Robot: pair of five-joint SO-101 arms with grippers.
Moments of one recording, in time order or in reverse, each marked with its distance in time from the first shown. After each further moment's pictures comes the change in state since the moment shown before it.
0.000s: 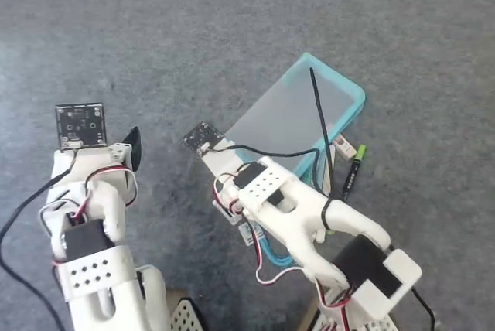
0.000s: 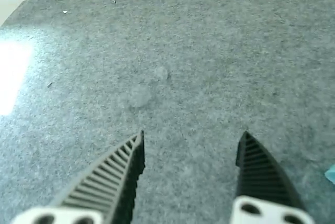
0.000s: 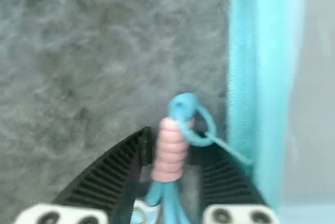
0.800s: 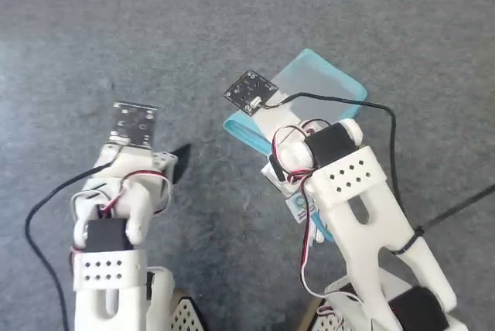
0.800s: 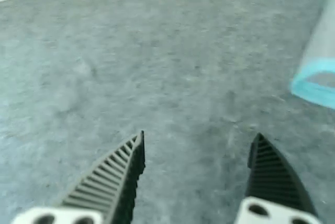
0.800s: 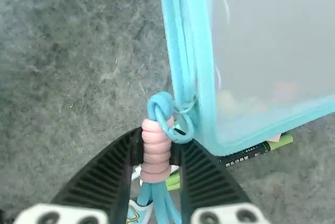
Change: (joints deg) left arm 15.4 0.0 0.0 6.5 -0.4; right arm 16.9 -28.2 -15.6 38.6 18.6
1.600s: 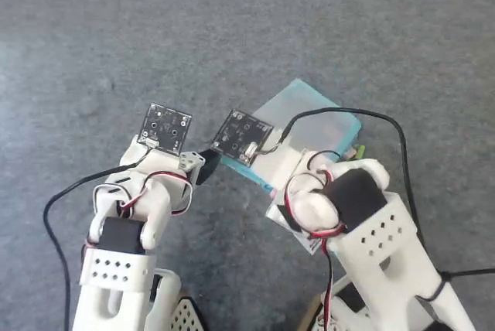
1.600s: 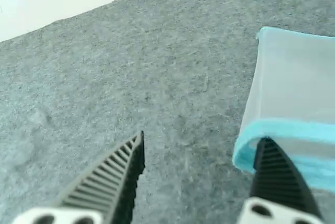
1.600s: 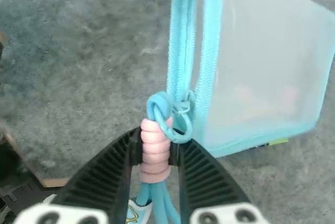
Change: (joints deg) left arm 11.2 0.2 0.0 -4.6 -0.2; right arm -8.8 -15.4 -1.4 13.6 4.3
